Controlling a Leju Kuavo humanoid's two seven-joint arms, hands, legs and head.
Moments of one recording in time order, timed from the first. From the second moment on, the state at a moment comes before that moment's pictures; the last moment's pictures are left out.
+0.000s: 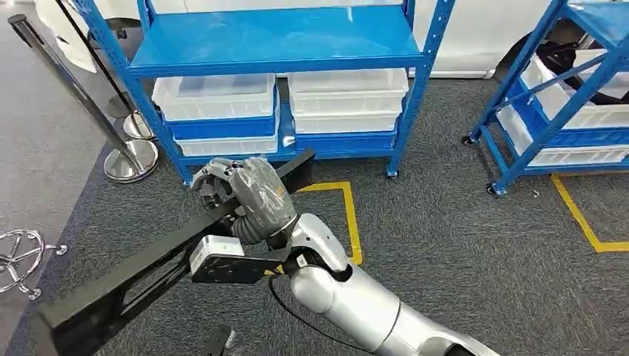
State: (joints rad) left arm -0.19 -0.26 0.75 -0.21 -0.93 -0.08 -0.32; right arm -0.66 0.24 0.88 -1.36 0.46 -0.41 -0.12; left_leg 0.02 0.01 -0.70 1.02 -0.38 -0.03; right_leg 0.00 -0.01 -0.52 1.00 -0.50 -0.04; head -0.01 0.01
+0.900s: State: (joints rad) left arm -0.20 -0.25 0.75 -0.21 -0.94 -0.08 -0.31; right arm -0.67 0.25 0.87 -1.34 0.47 -0.41 -0.12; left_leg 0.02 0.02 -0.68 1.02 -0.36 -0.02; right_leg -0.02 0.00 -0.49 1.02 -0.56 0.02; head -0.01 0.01
